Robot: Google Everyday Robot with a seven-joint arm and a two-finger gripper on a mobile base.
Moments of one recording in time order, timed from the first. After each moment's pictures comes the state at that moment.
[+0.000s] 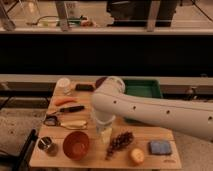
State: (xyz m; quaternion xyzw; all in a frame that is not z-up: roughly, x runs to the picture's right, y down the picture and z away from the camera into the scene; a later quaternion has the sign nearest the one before) arm -0.028 0.170 0.652 -0.30 -0.16 -0.17 0.92
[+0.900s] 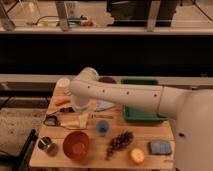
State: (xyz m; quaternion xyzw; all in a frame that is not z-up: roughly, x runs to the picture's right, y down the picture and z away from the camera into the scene) arm -0.165 0.121 0.740 -0.28 -0.21 -0.20 0.92
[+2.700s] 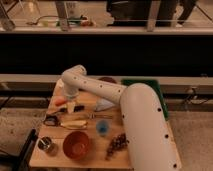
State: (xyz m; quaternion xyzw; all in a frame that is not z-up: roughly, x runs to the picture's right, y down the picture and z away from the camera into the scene) arm -0.241 0.081 0.881 -0.28 -0.25 -0.17 0.91
